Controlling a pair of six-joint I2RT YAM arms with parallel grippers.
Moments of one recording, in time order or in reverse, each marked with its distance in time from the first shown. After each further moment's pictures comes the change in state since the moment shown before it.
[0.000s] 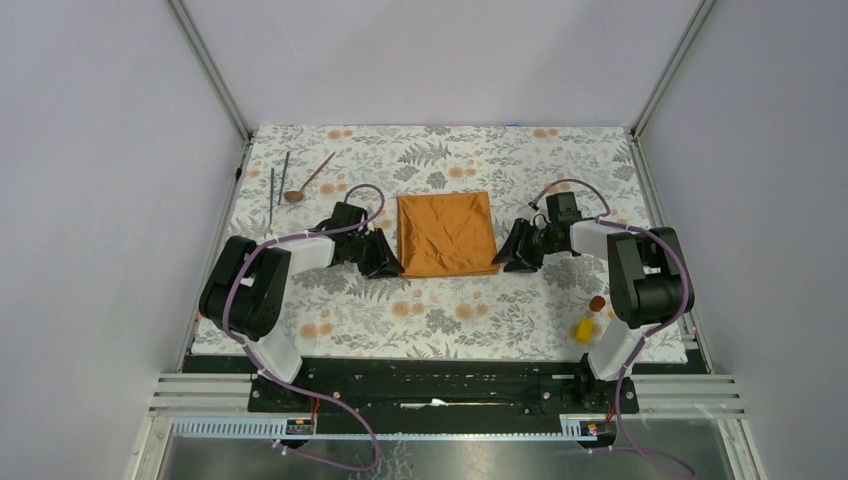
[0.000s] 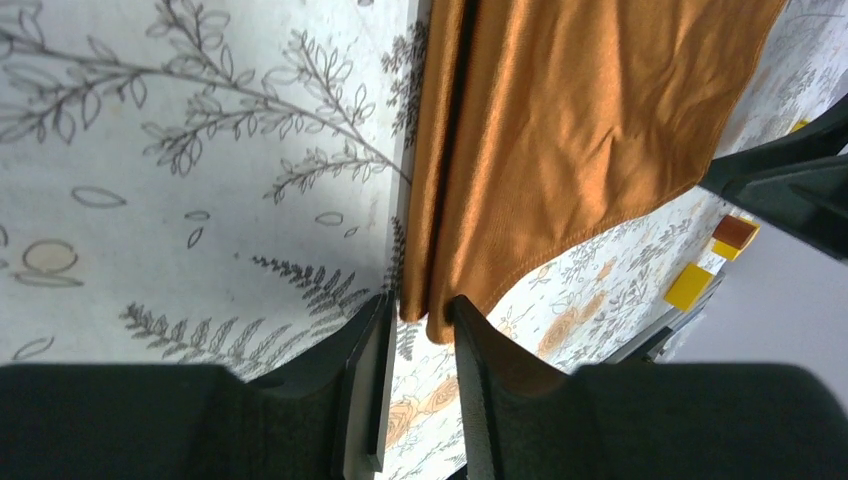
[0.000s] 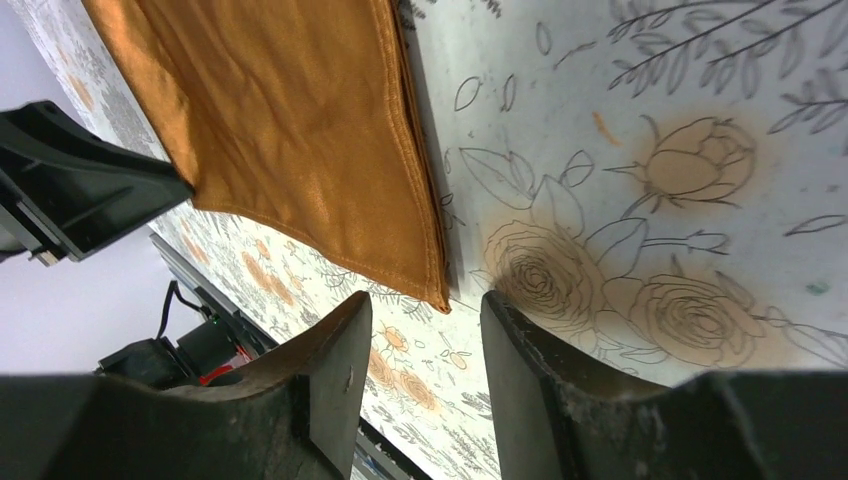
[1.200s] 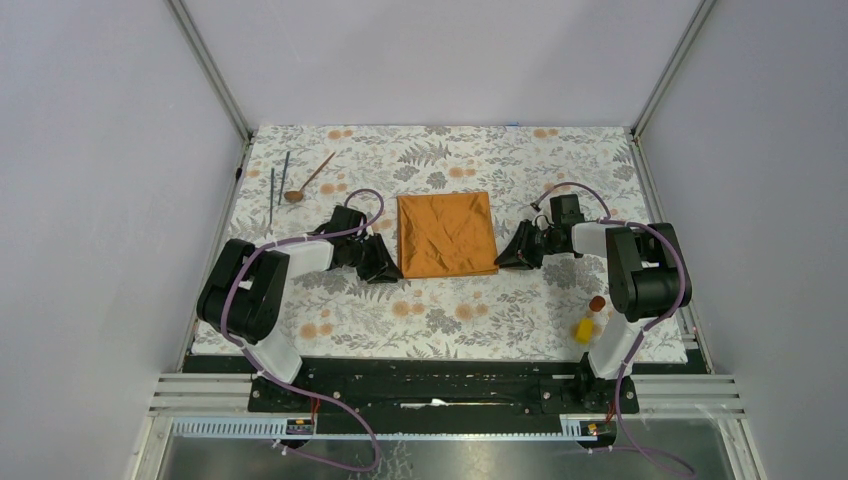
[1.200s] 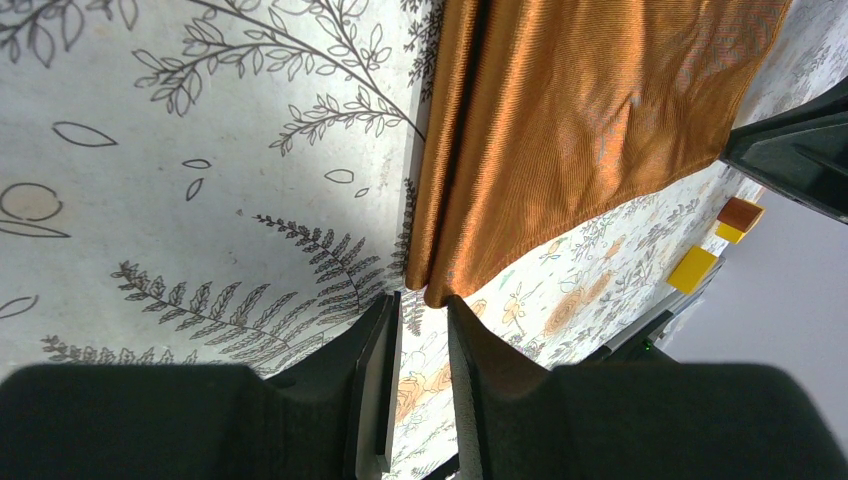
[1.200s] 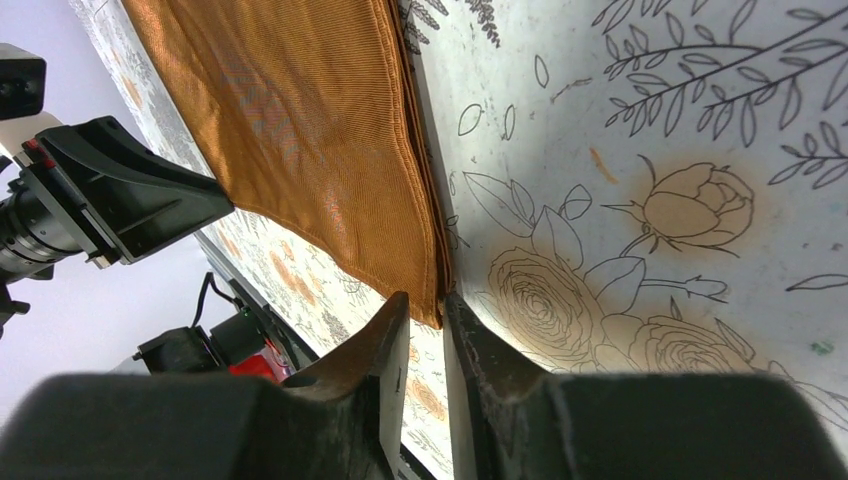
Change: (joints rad) left arm -0.002 -0.033 -0.045 -0.010 0.023 -0.006; right arm -0.034 0.045 -0.018 0.092 -0.087 0.027
